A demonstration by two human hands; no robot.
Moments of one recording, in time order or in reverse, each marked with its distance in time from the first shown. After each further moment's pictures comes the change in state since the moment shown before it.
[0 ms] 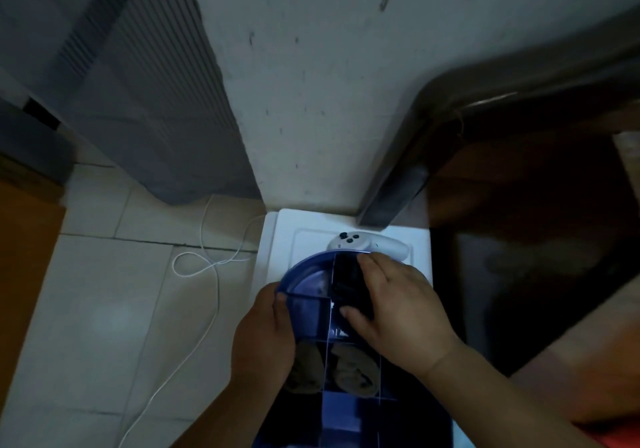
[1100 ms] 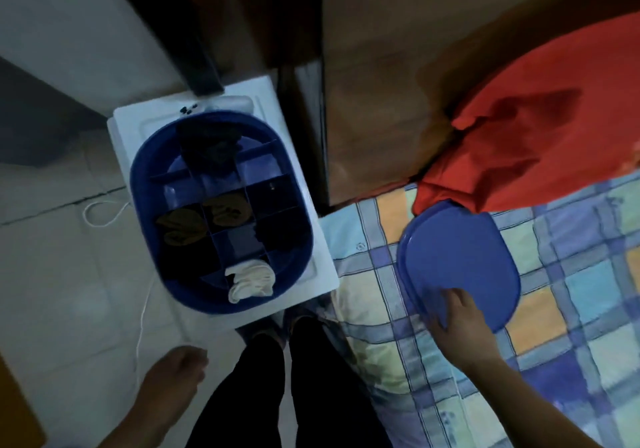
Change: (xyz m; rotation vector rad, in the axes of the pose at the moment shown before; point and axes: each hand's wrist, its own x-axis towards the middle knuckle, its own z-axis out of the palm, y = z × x) left_hand -0.162 -0.136 -0.051 0.363 -0.521 -0.682; right_hand -0.415 0.063 0.084 0.406 -0.273 1.023
